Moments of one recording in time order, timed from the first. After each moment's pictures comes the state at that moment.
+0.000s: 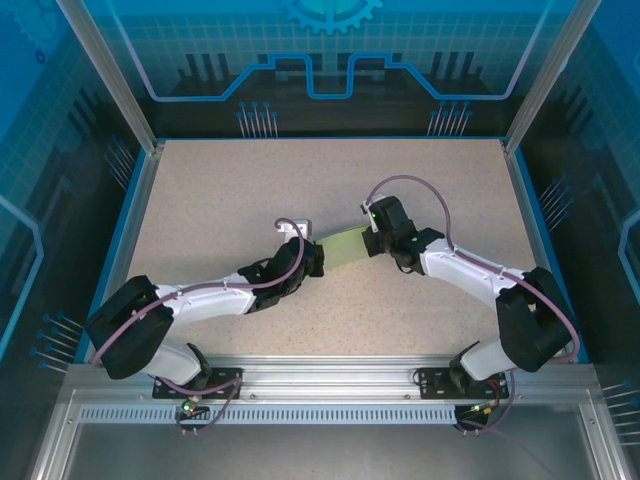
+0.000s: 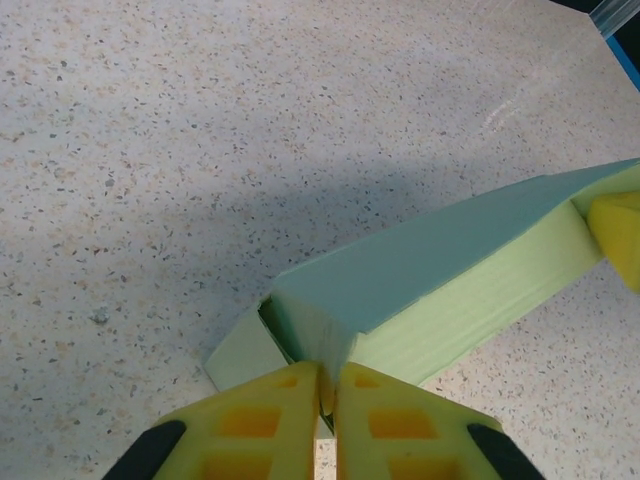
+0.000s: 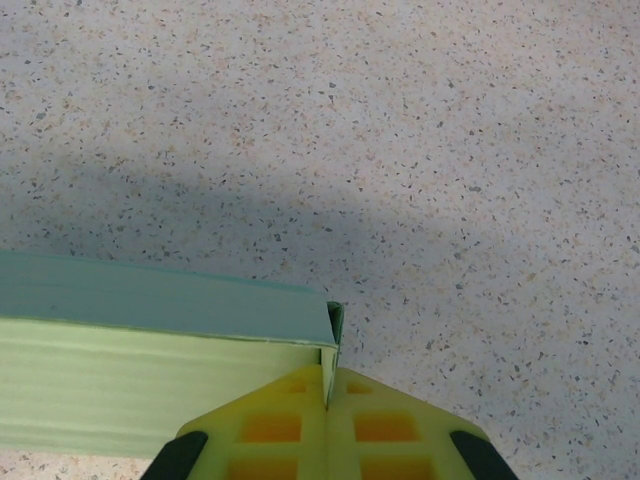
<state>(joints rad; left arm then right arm) -0.82 1.45 0.69 0.16 -0.34 -0.70 0.57 1.47 0.91 -0.27 0.23 0.09</state>
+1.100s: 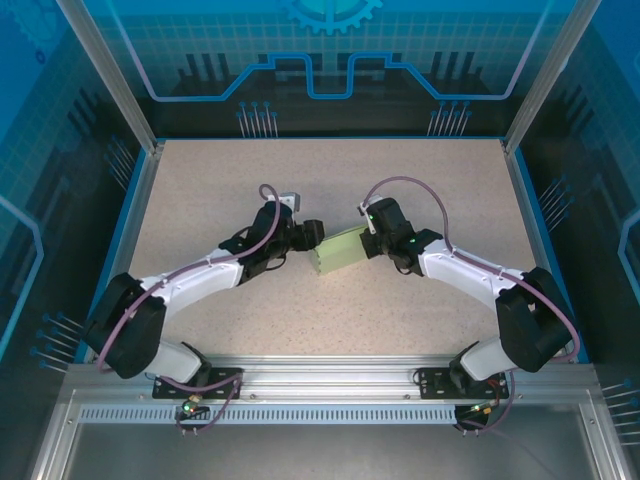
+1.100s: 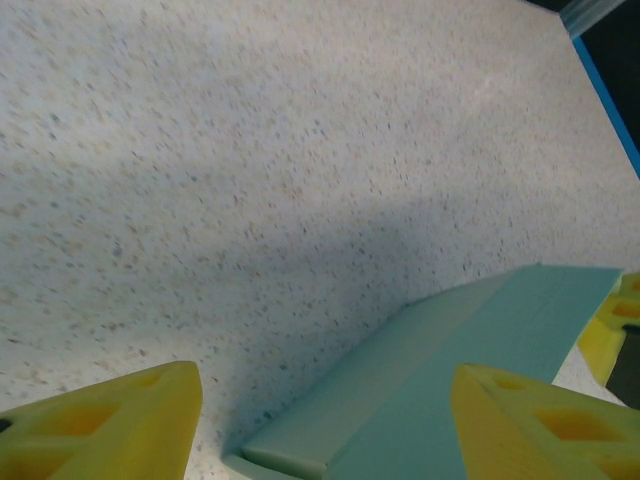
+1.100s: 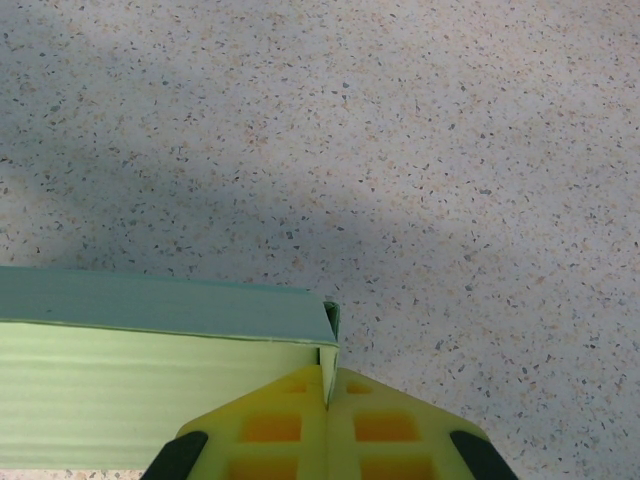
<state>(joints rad) -0.57 1.45 0.84 0.01 0.00 -0.61 0.59 1.47 0.91 -0.28 0.24 0.08</state>
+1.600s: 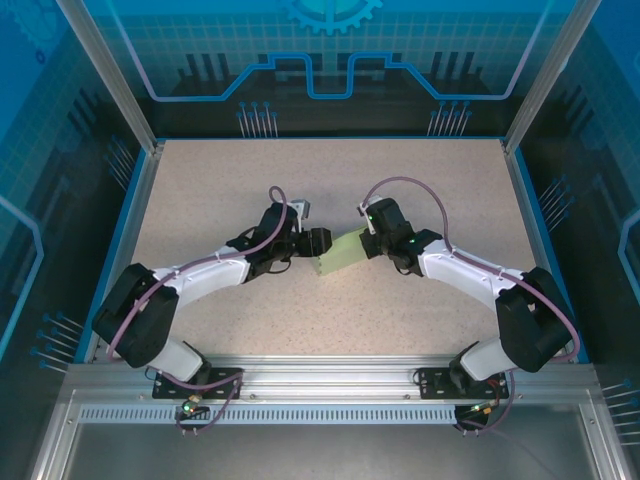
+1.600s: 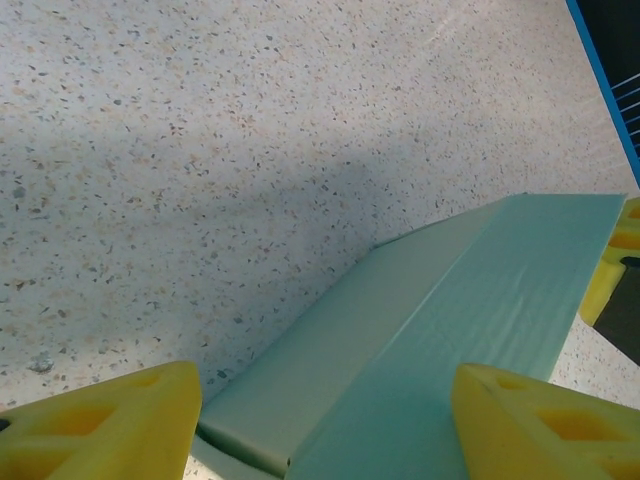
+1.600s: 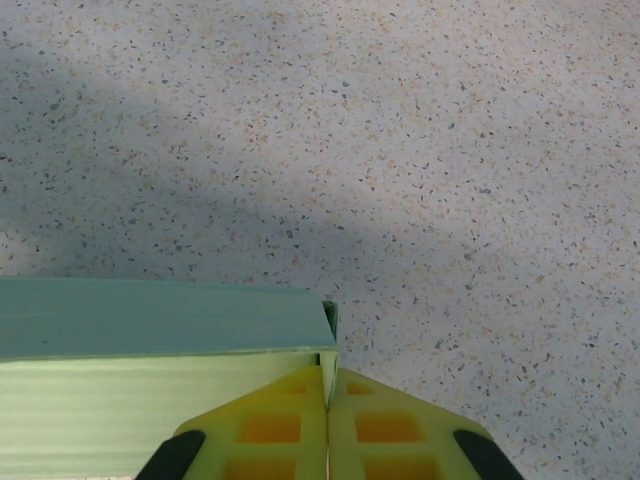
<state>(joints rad) -0.58 1.52 0.84 0.02 0.13 -0.62 0.59 1.47 0.91 -0.28 0.24 0.09</state>
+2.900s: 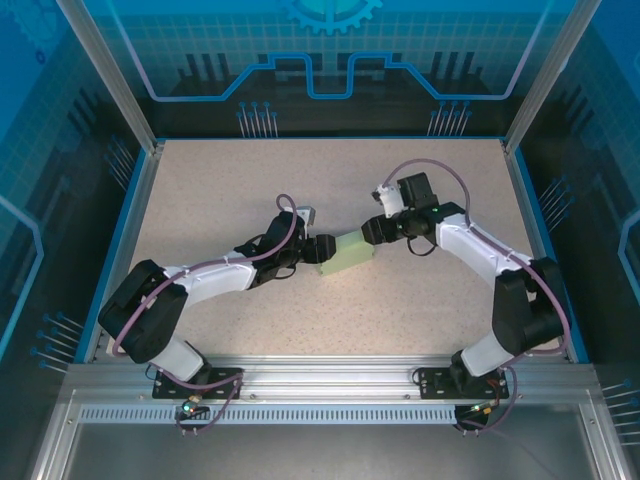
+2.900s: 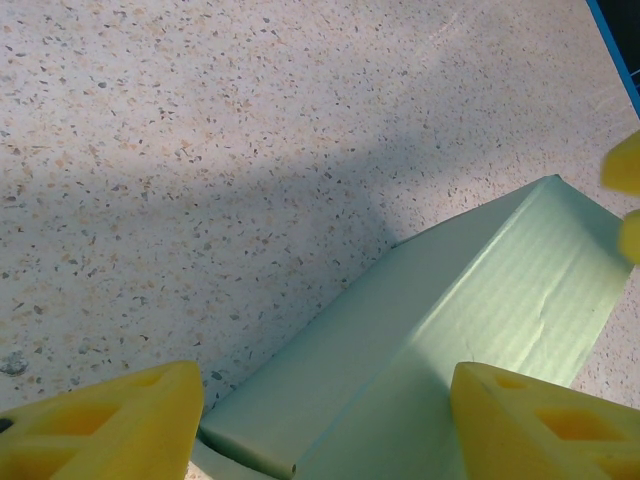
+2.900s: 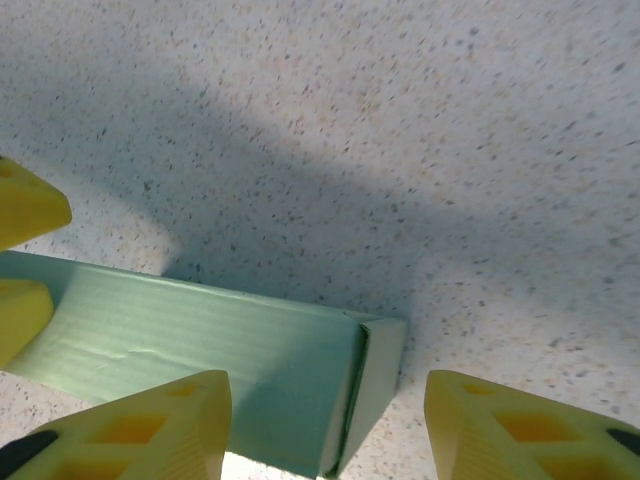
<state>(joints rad) -0.63 1.55 0.80 0.10 0.06 -0.61 0.34 1.56 1.08 -0.48 -0.35 0.03</state>
